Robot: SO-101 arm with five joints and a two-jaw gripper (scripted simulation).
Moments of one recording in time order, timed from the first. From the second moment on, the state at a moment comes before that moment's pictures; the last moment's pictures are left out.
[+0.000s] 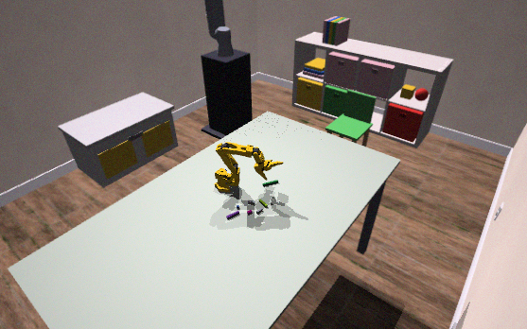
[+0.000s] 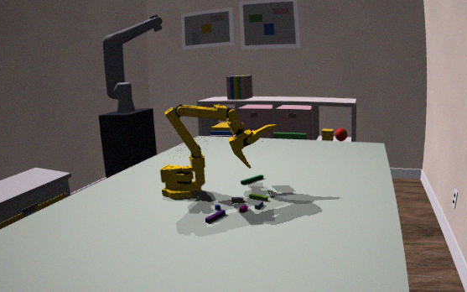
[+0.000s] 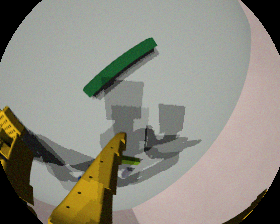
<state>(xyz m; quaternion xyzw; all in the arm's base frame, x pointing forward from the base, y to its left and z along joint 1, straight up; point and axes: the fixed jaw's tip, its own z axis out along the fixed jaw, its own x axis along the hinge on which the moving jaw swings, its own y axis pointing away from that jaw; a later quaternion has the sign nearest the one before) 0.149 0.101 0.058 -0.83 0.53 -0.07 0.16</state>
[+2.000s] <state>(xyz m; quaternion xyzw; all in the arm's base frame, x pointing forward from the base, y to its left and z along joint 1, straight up) 0.110 0.092 0.091 -0.89 0.45 -0.05 0.11</state>
